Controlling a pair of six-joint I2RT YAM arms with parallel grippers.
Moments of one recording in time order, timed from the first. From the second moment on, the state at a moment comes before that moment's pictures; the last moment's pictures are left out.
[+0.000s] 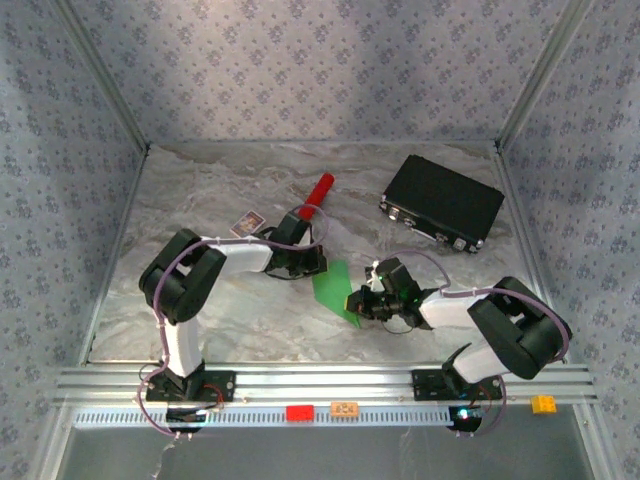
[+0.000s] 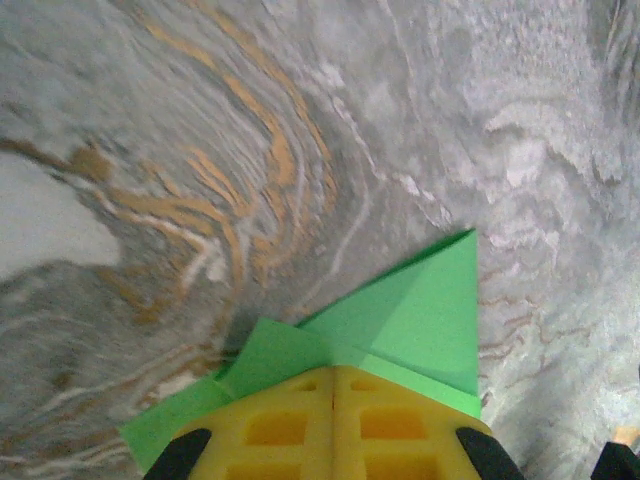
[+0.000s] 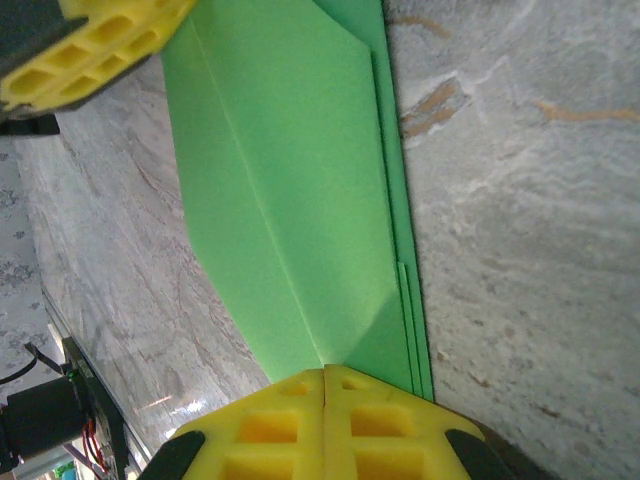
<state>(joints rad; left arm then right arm) -0.67 1.87 0.99 -0.09 0.38 -0.79 0.66 1.44 0.33 0.28 -0.46 0.93</state>
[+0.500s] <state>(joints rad) -0.66 1.87 0.99 -0.09 0.38 -0.77 0.66 1.44 0.33 0.28 -0.46 0.92</state>
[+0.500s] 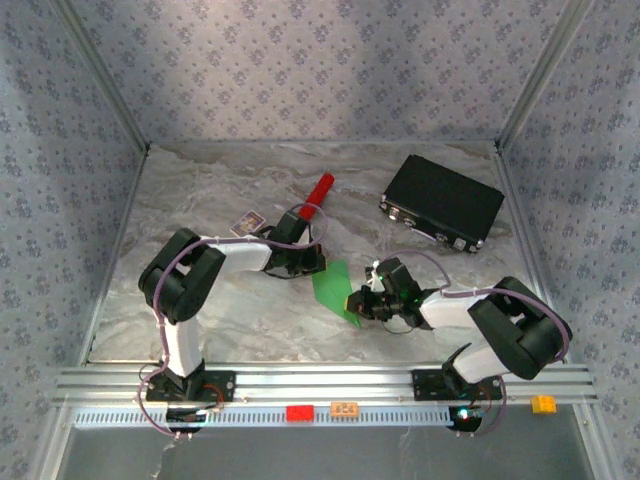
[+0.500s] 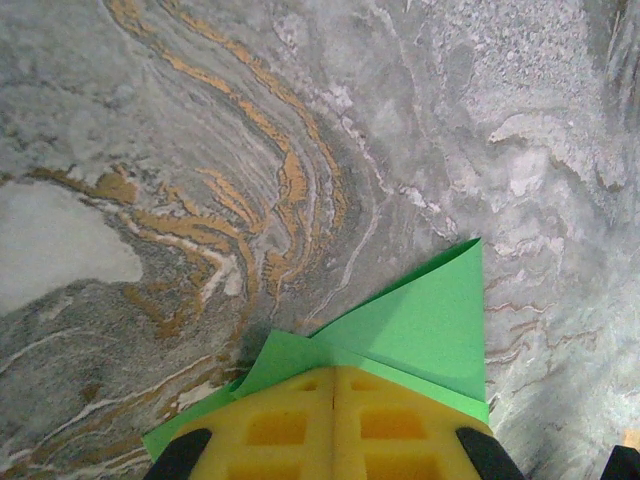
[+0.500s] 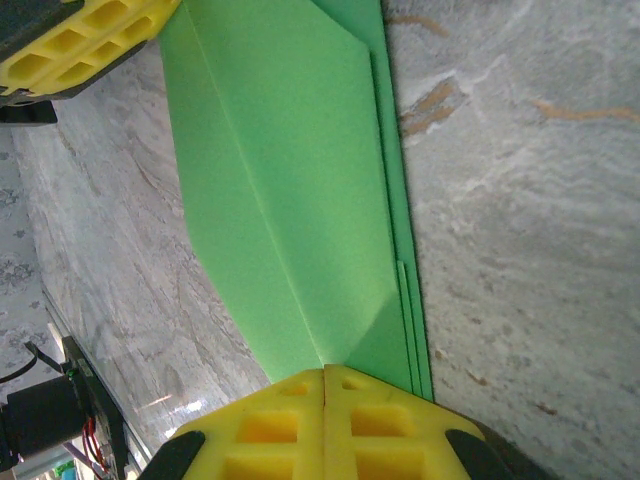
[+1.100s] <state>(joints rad) -0.64 1.86 0.99 -0.10 0.36 -0.74 0.65 1.43 0.33 0.26 -0.47 0.92</state>
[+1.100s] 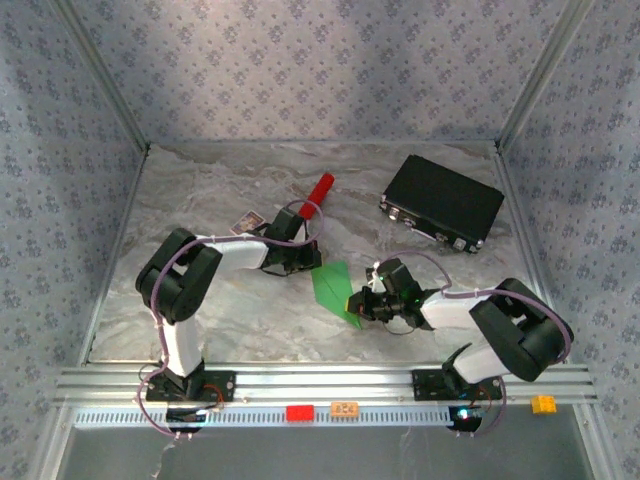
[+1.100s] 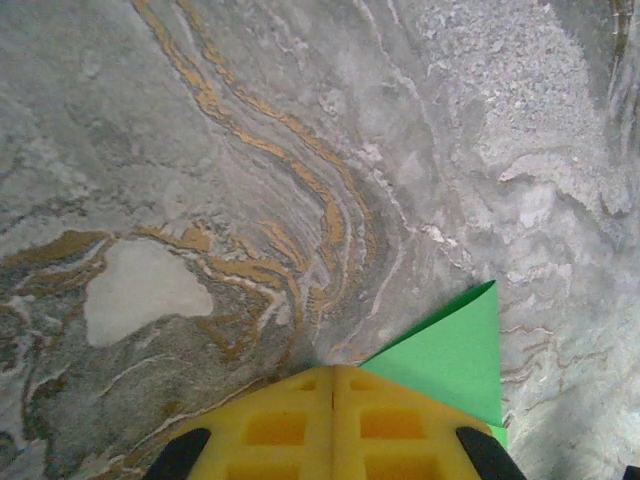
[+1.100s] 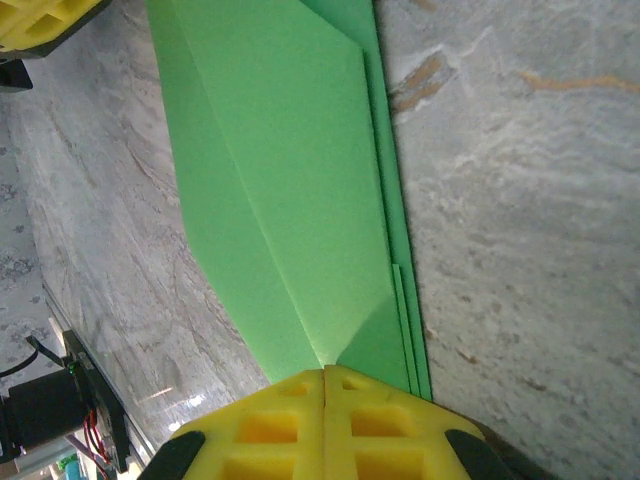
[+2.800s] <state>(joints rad) -0.79 1.87 0.99 -0.11 0.40 -0.79 0.65 1.37 0.32 0.18 -0.48 0.92</state>
